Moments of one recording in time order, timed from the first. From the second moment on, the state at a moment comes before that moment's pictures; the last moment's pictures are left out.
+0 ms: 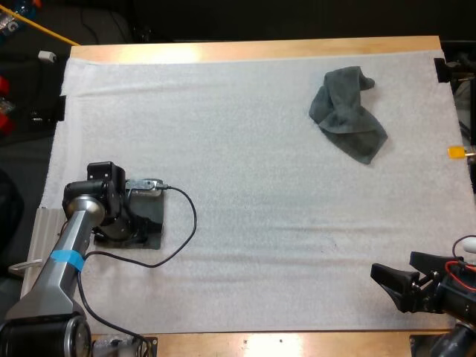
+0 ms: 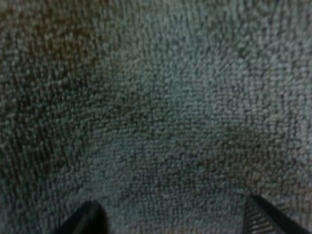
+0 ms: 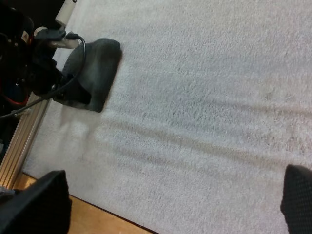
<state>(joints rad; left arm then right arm) 0.09 1.46 -0.78 0.95 -0.03 -1.63 0.75 0.40 -0.87 1.14 -0.06 -1.21</state>
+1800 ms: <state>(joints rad) -0.01 0.71 -1.06 1.18 0.16 -1.66 0.11 0.74 -0.78 0.82 -0.20 -1.48</state>
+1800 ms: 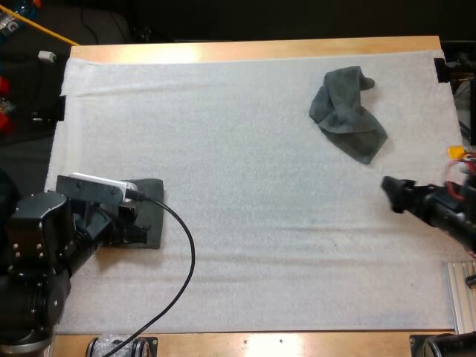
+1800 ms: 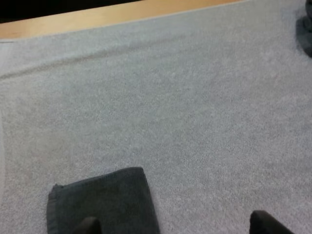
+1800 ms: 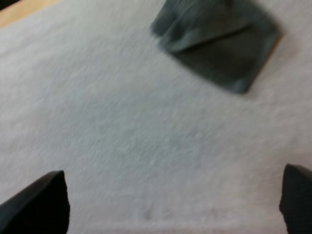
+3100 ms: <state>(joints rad) -0.01 0.13 -1.04 1.35 0.05 -1.59 -0.08 0.08 -0.93 1.33 -0.13 -1.85</state>
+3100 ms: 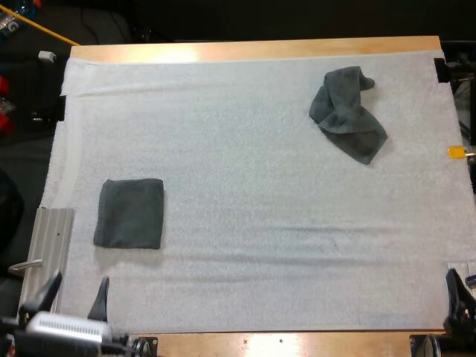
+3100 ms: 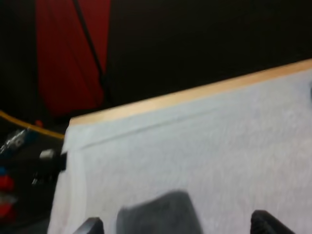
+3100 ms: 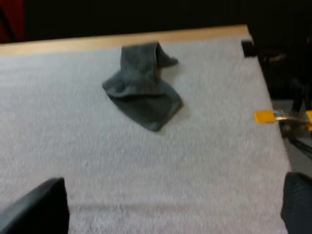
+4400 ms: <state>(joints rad) -0.01 -0.01 -0.68 1.24 0.04 -1.63 -0.08 -0.01 -0.69 1.17 -0.11 -1.79</state>
